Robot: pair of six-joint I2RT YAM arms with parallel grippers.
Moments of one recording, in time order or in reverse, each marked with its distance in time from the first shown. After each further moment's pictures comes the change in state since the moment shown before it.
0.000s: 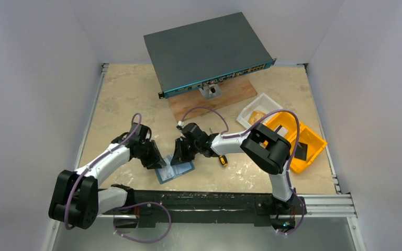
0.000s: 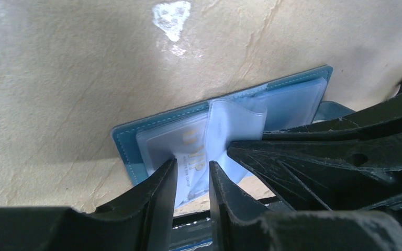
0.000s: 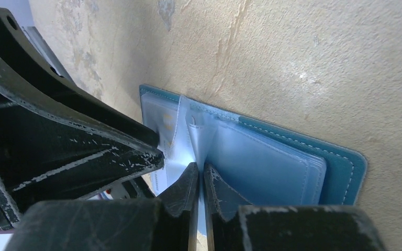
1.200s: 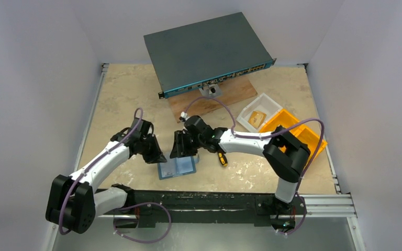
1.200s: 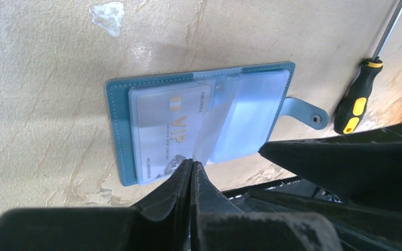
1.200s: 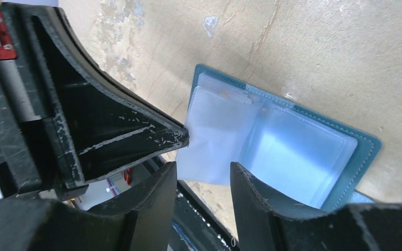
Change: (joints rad) left arm -0.068 -0.032 0.091 -0.054 -0.004 -0.005; right arm -0.006 -0.182 0.026 -0.178 0.084 -0.032
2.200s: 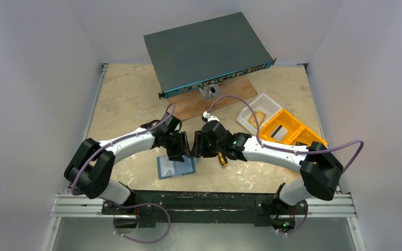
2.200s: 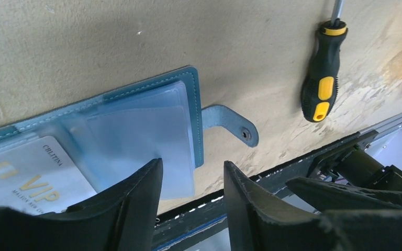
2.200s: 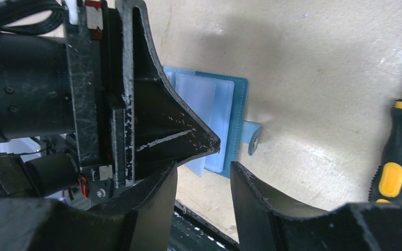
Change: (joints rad) left arm -0.270 0.326 0.179 0.178 0.046 -0.072; right arm 0.000 -0.340 -0.190 -0.188 0.293 0.002
